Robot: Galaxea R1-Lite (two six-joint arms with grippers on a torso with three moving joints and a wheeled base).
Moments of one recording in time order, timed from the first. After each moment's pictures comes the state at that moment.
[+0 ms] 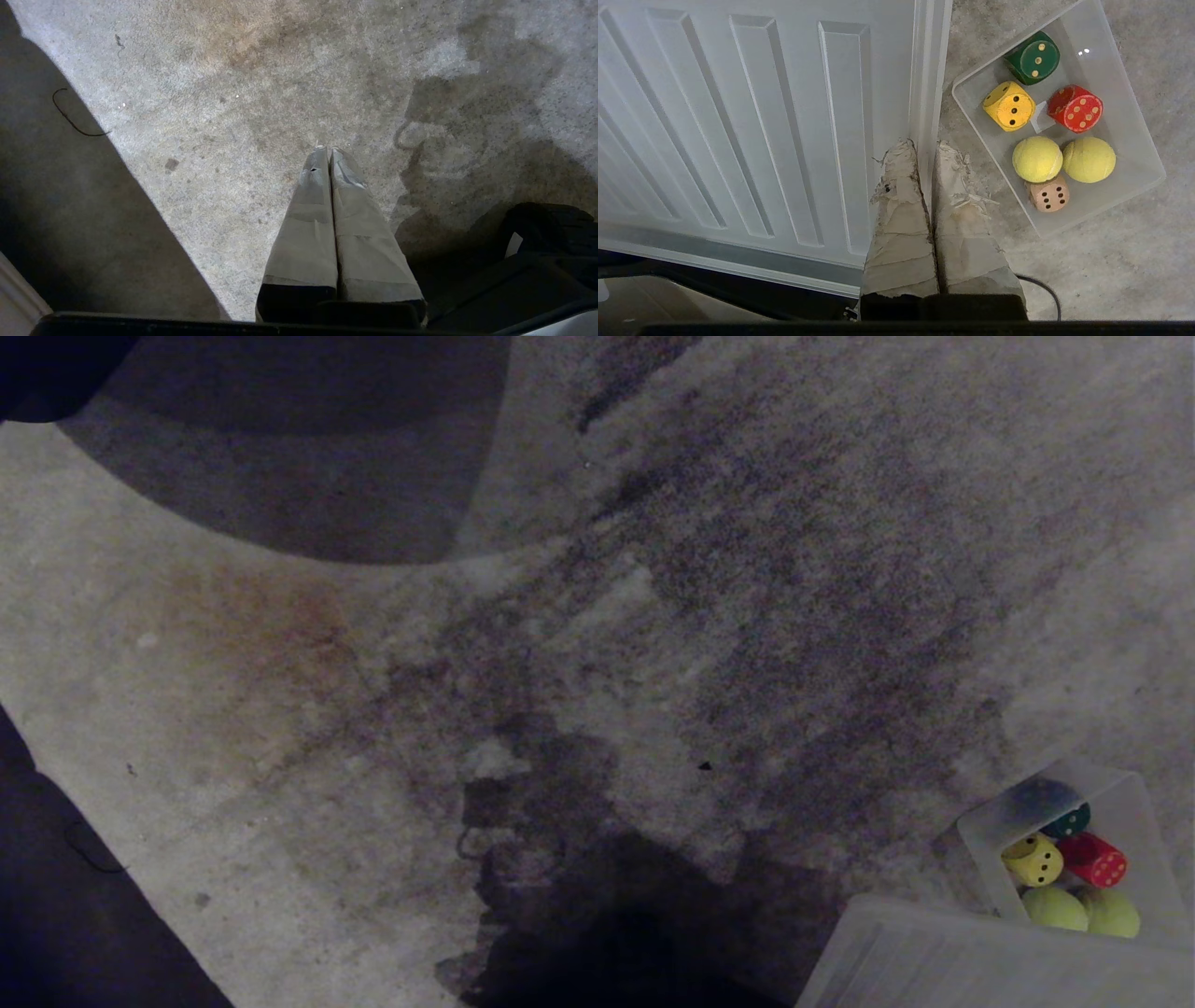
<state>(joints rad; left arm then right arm) 0.00 0.00 0.00 0.00 0.04 -0.03 0.00 0.00 -0.03 0.08 -0.01 0.06</state>
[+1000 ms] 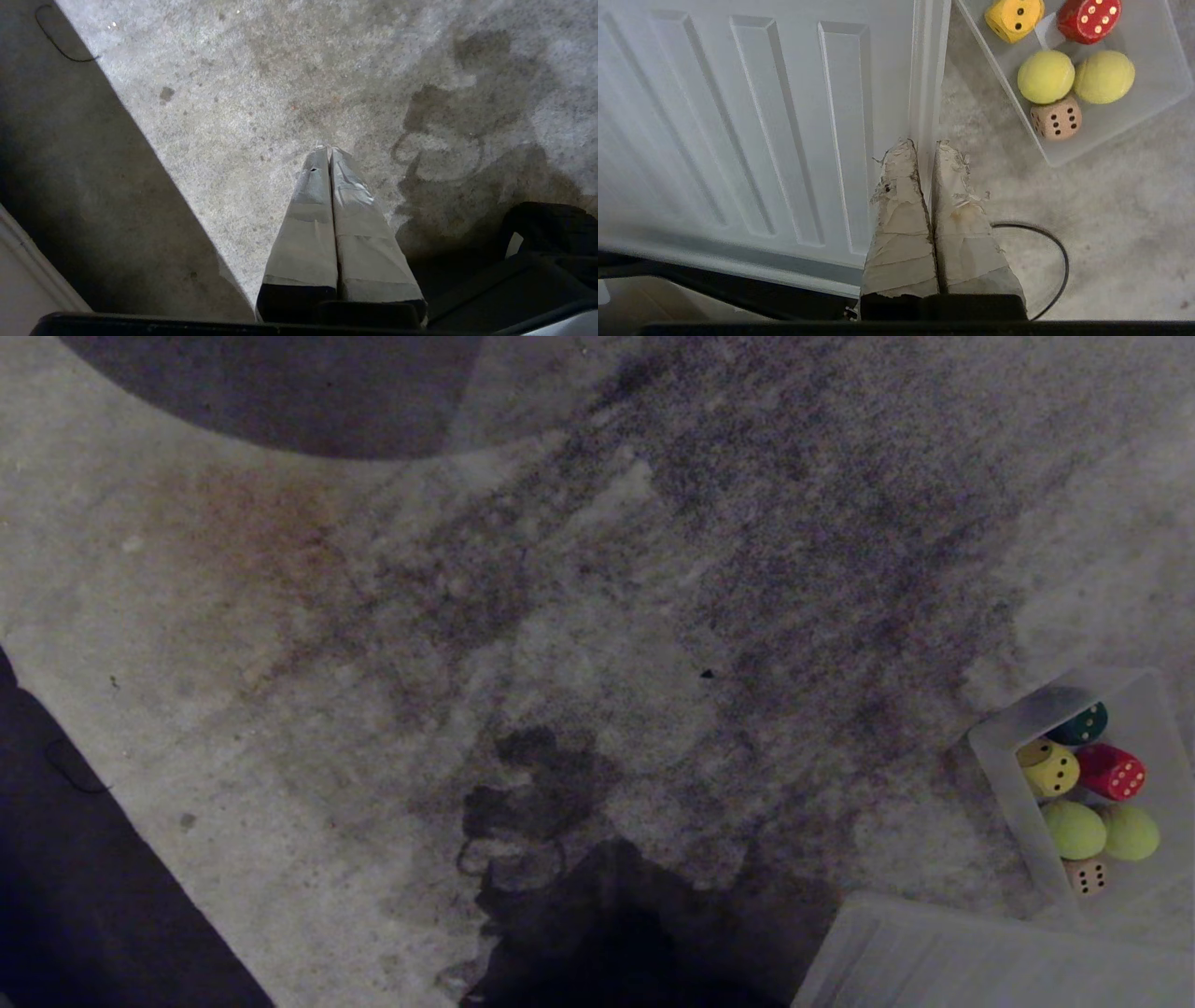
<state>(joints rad) 0.00 0.00 0.00 0.00 0.04 -0.03 0.00 0.00 -0.03 0.09 -0.01 0.06</state>
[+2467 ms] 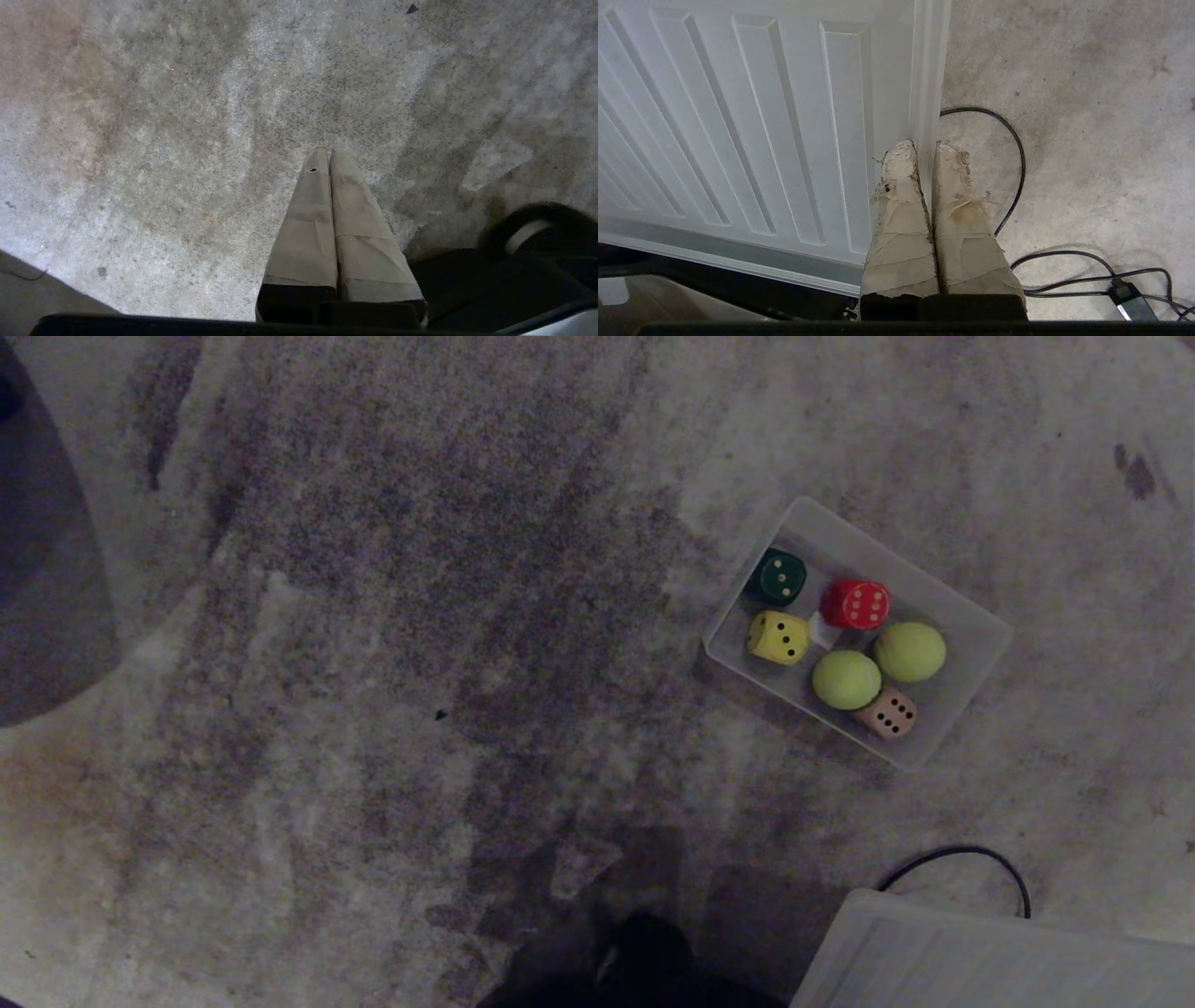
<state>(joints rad) 0.00 0.00 0.00 0.00 0.04 -0.03 0.00 0.00 -0.03 0.09 -0.01 0.06</state>
